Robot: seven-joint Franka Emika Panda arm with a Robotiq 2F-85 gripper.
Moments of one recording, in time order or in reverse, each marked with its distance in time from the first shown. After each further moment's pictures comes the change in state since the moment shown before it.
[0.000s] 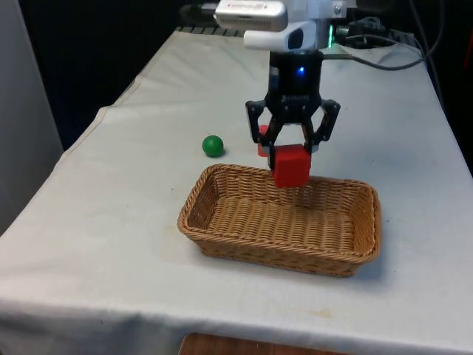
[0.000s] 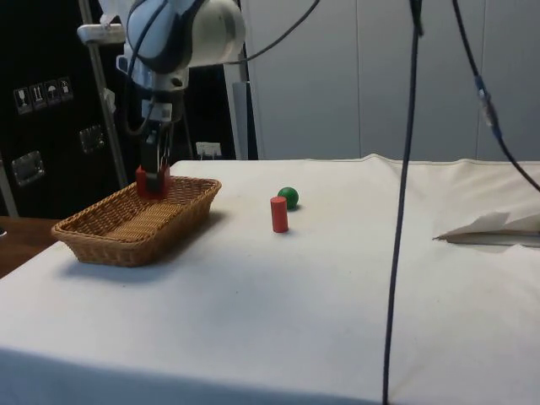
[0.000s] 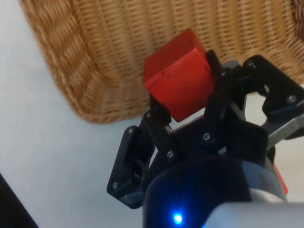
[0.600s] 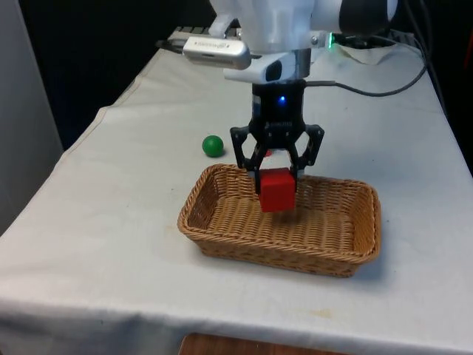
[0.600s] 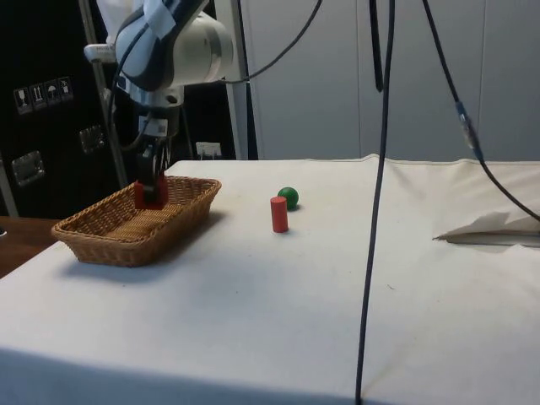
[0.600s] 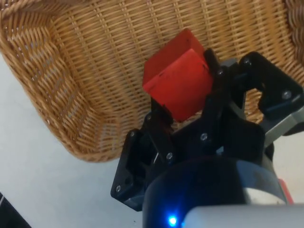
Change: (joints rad) arm -0.027 0.142 -0.031 0.137 0.134 -0.052 -0.071
